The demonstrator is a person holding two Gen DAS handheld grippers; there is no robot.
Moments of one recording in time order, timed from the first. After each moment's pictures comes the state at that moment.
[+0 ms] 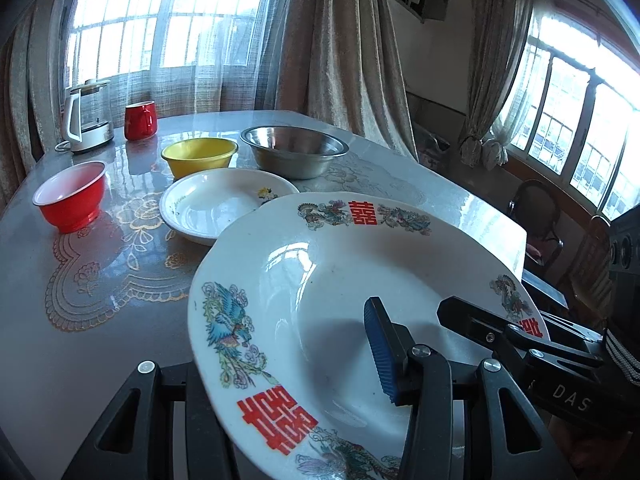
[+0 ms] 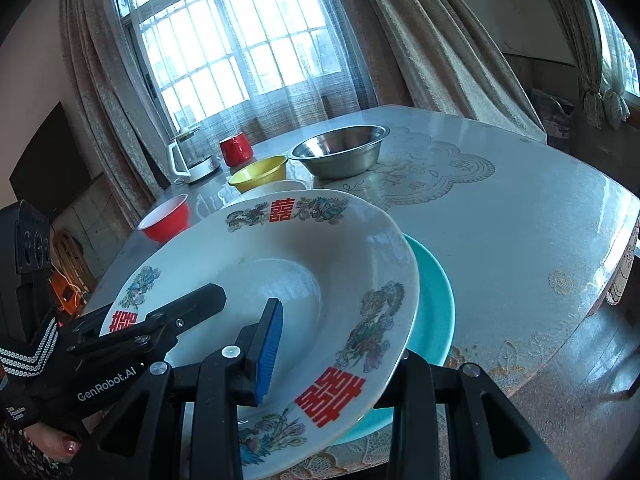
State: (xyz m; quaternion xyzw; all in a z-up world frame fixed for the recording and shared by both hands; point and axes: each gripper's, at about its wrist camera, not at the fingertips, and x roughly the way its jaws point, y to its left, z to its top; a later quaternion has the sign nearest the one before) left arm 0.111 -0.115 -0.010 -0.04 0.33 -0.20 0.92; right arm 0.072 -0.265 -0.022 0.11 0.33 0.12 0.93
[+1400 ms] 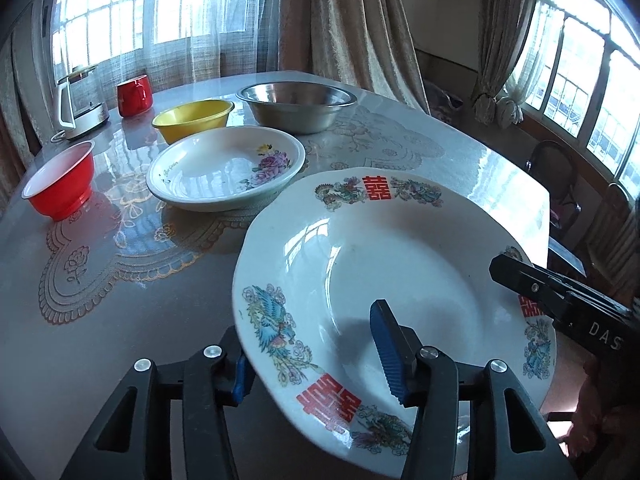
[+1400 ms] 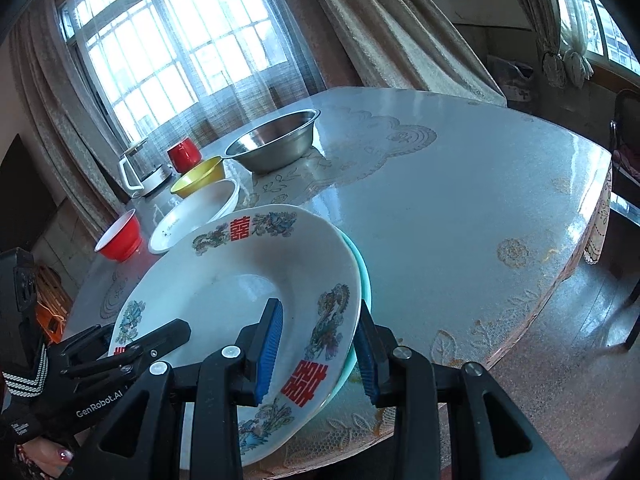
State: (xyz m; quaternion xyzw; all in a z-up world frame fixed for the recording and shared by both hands) left arm 0.120 -0.129 -0.030 0.01 0.40 -0.17 0.90; right arm 0.080 -0.309 -0.036 0.15 0.36 0.04 0.92
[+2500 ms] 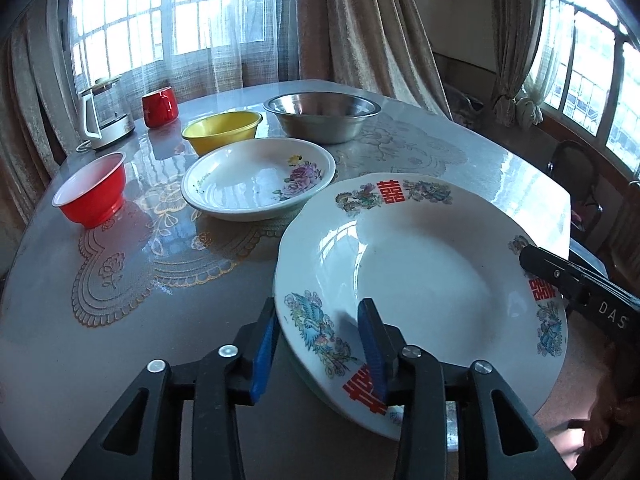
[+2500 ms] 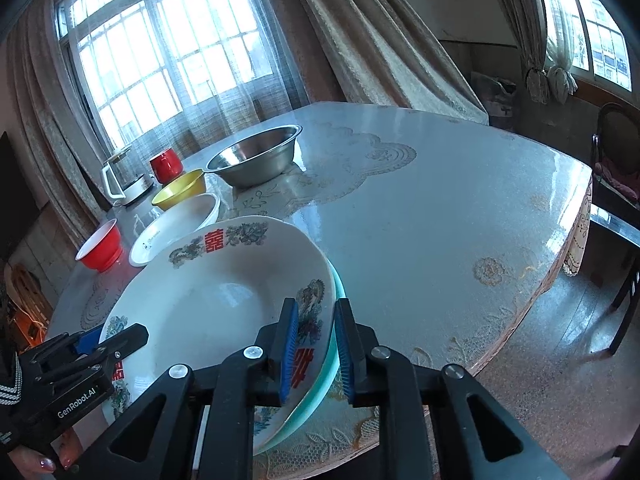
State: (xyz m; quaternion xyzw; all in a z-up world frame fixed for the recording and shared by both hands) left arm 0.117 -0.119 -0.024 0.03 0.38 -0.13 0.91; right arm 0.083 -0.312 -0.032 0.14 0.34 0.01 0.93
